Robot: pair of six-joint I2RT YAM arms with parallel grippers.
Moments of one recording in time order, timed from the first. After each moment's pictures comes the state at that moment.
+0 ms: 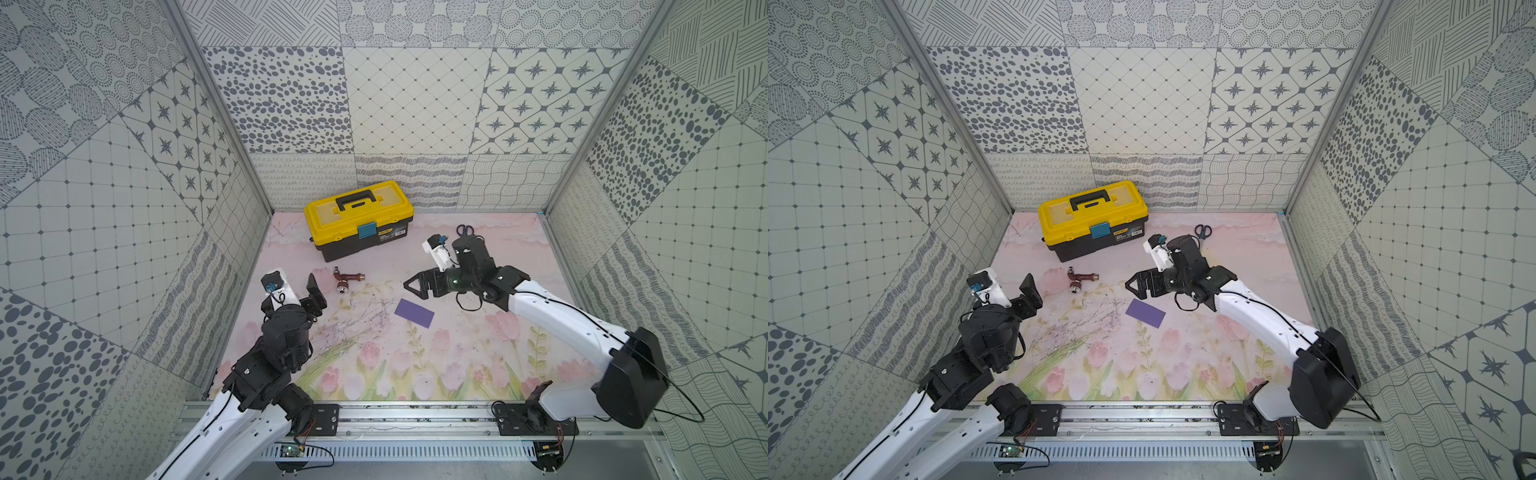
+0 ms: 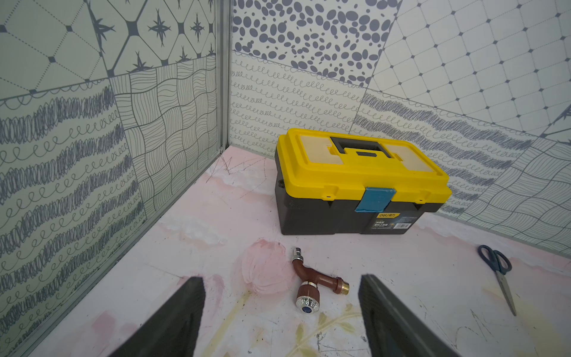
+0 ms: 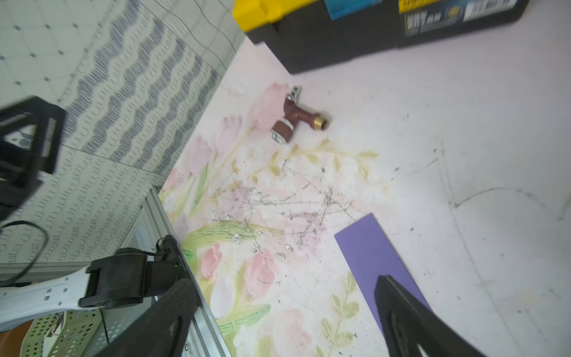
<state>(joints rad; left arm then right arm) -0.56 0.51 0.63 -0.34 -0.83 -0.32 0.62 1.32 1.12 -0.37 -0.37 0.36</state>
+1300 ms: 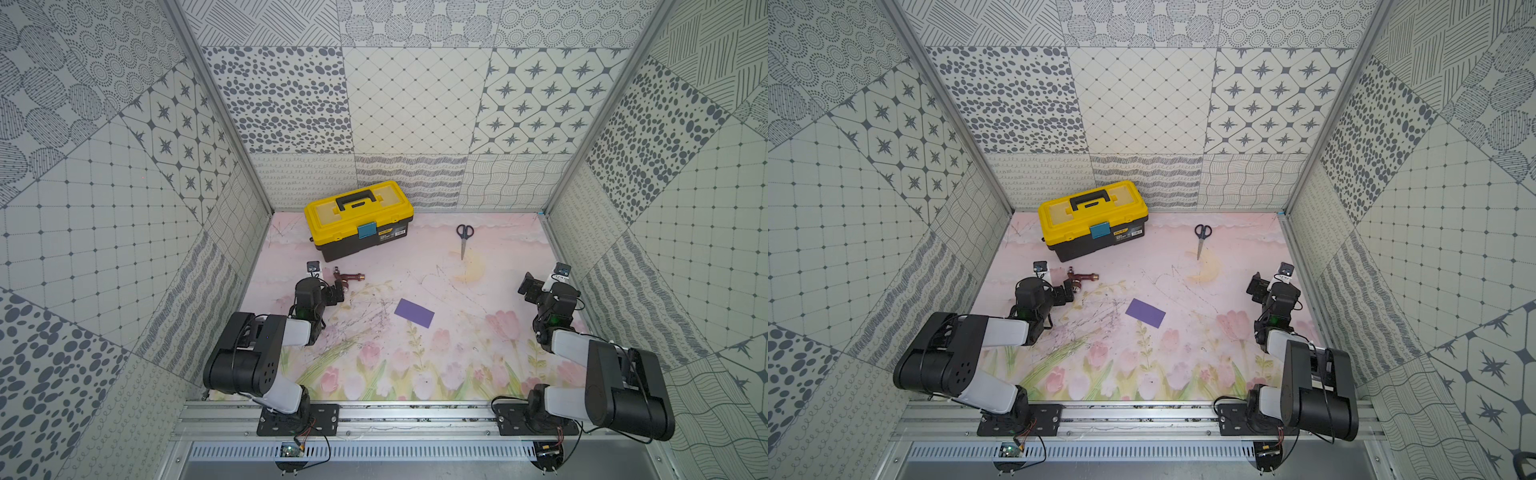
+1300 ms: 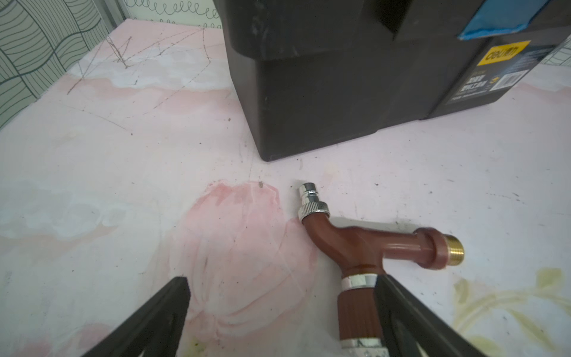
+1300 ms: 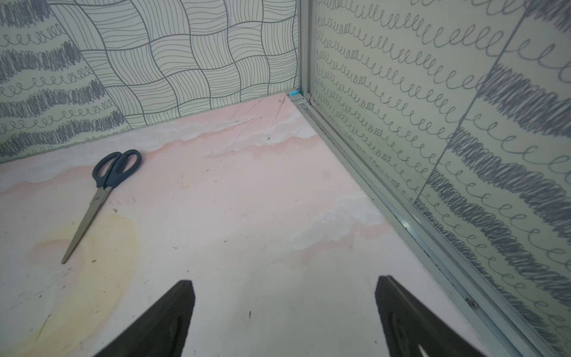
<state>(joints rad) -0.04 1.56 0.40 0.71 -0.08 -0.09 -0.19 1.32 0.30 0.71 0.09 0.11</state>
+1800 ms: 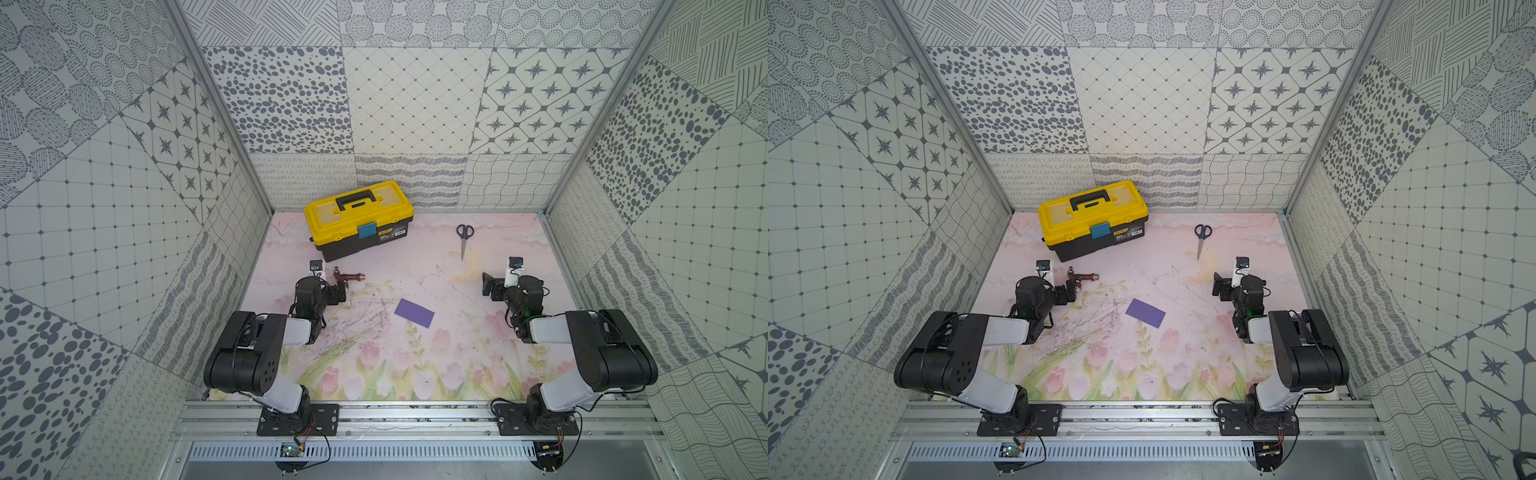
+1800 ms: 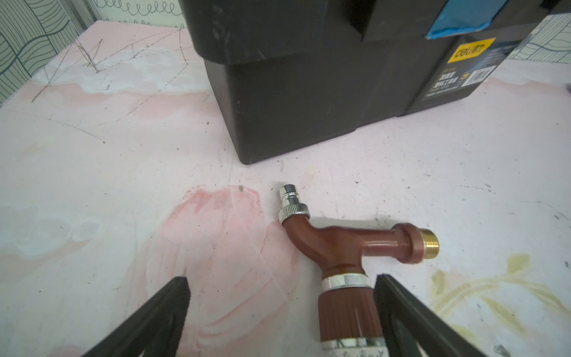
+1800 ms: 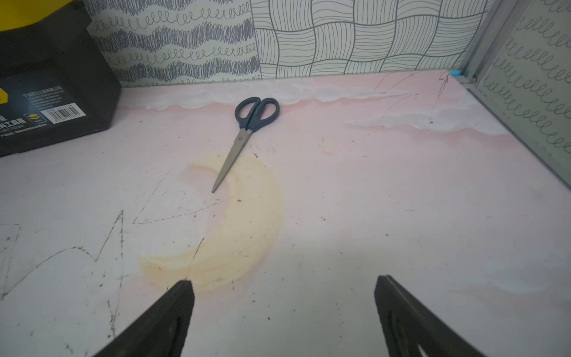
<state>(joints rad) -0.04 1.57 0.41 0.71 -0.02 -0.08 0.05 1.56 0.38 0.81 -0.01 0.05</state>
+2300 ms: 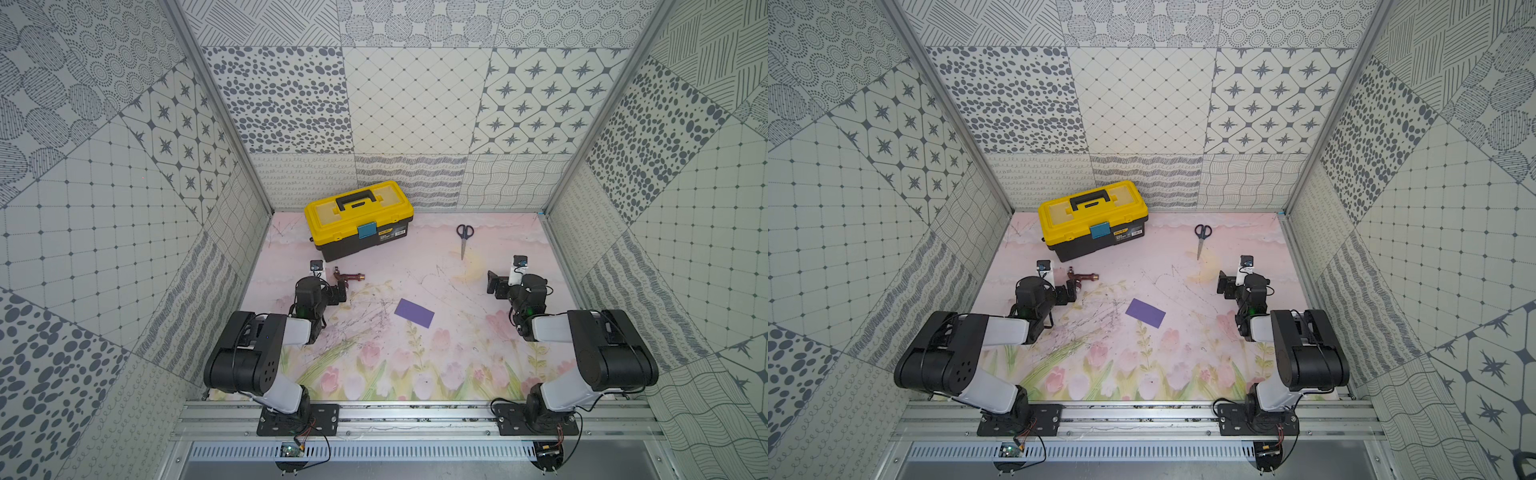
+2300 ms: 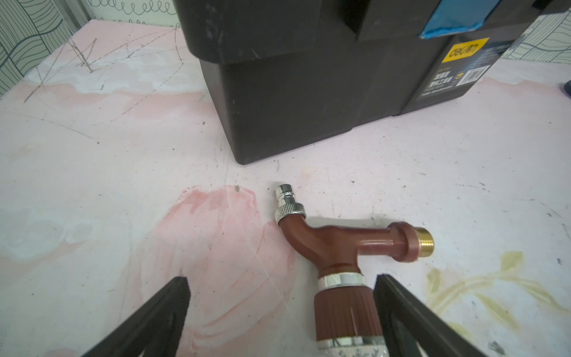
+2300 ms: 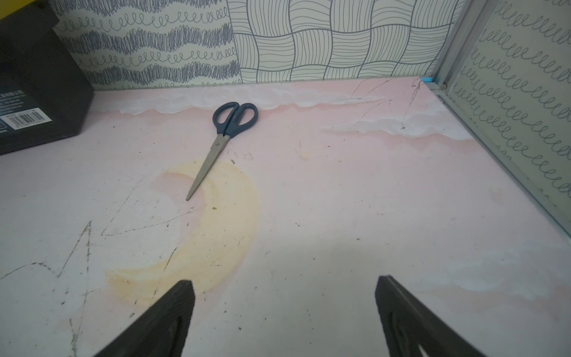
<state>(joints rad) -0.04 1.57 0.41 0.71 -0.02 -0.08 0.03 1.56 0.40 0.80 0.00 0.03</state>
